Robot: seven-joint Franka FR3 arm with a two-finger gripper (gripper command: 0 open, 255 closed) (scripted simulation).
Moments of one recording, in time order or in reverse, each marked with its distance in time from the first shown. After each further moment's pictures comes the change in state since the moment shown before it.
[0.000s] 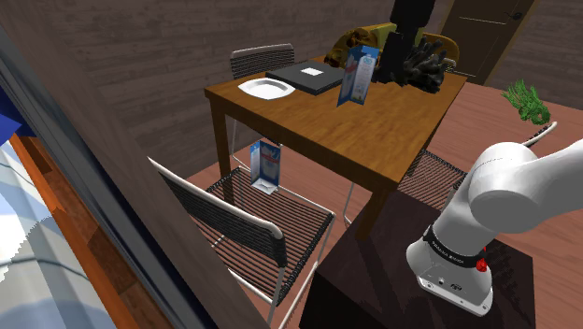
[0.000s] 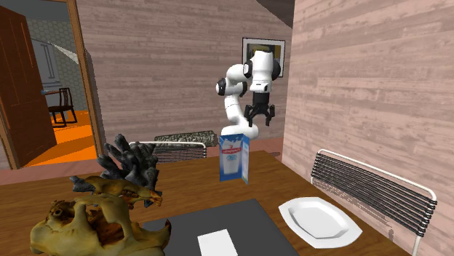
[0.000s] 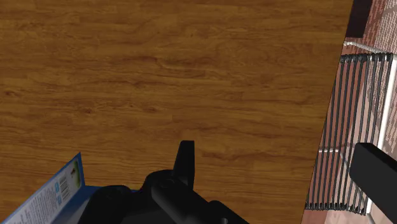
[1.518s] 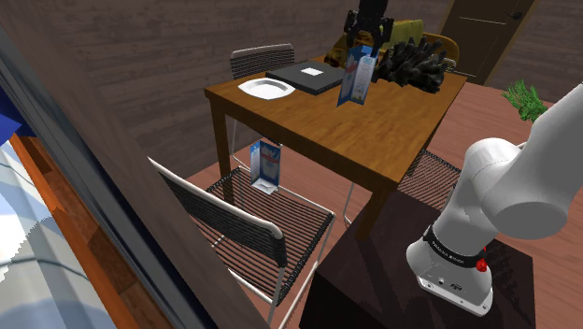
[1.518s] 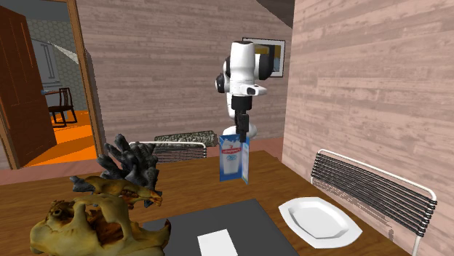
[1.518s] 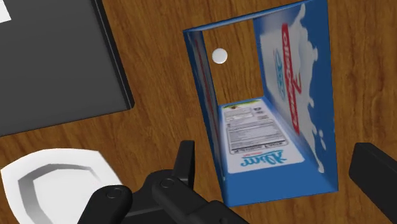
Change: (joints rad) arm 0.352 0.517 -0.589 0.475 -0.090 0.085 -1.531
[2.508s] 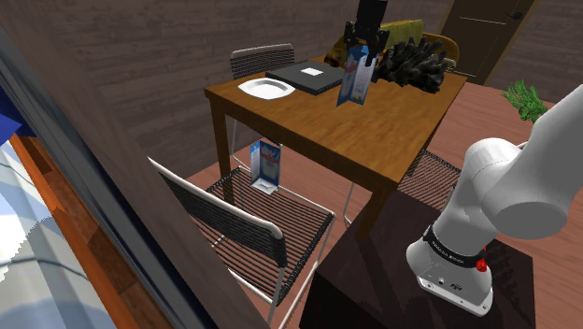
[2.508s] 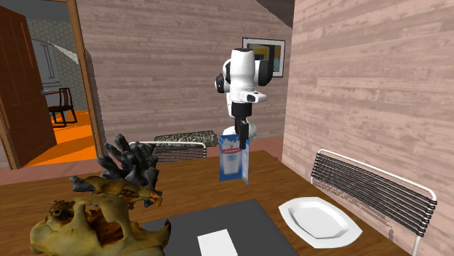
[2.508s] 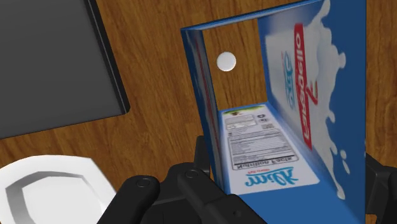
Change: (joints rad) arm -0.002 -0.011 -0.002 -0.069 -0.007 0.062 0.000
